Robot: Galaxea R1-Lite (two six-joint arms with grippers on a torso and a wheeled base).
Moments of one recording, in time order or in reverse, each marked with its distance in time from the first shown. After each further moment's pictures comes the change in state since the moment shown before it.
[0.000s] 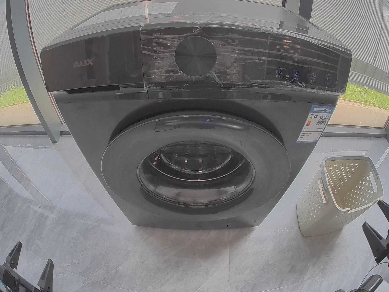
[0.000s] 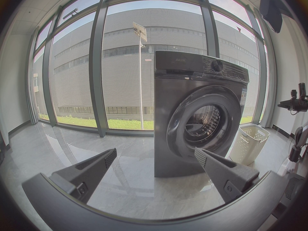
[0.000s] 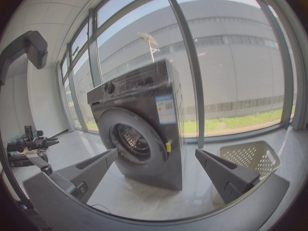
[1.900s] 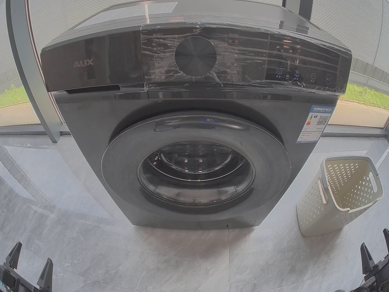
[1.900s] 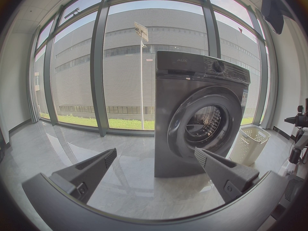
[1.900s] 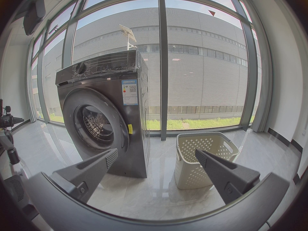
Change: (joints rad) left arm 0.000 0.000 0.000 0.000 0.007 -0.011; right arm -0.169 -0.414 0.064 0.408 -0.206 -0.100
